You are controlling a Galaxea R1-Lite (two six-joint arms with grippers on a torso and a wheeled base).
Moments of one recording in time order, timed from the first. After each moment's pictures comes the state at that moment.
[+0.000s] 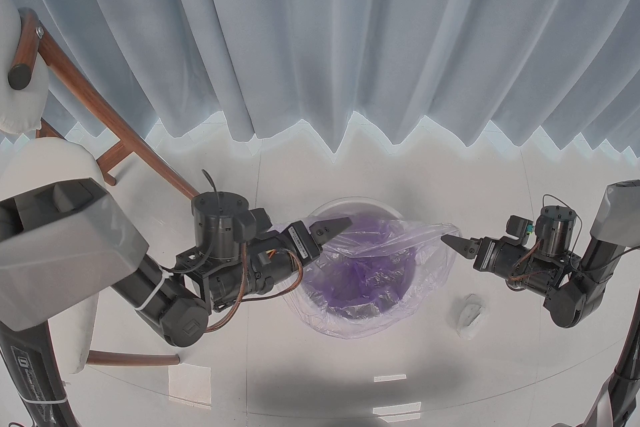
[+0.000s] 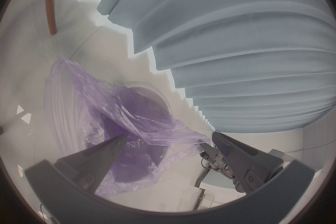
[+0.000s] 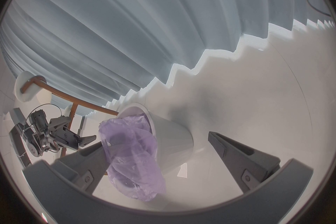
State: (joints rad) left arm -0.56 2.12 -0.81 -1.09 -0.24 -0.90; right arm 0.18 2.12 -0.49 -1.31 0.36 0.40
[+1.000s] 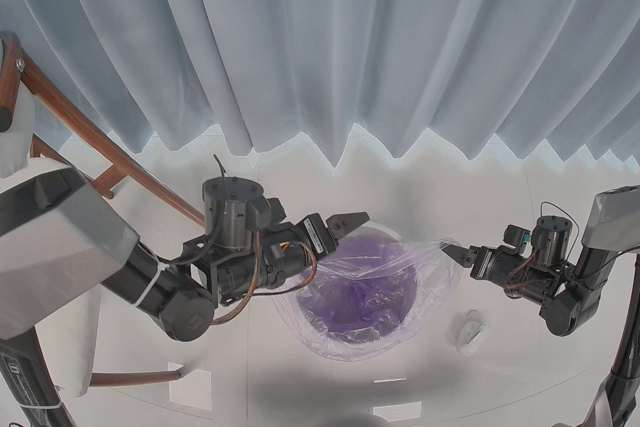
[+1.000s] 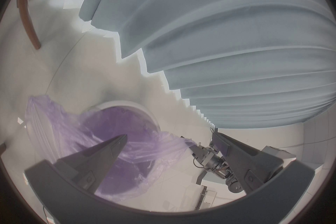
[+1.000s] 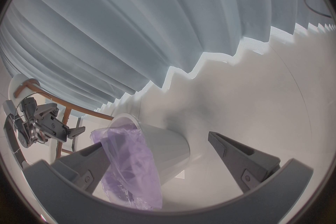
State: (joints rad) left arm -0.61 2.08 -0.89 -0.95 -0.23 -0.86; right arm 0.19 2.17 -0.45 -1.39 0.33 0.40
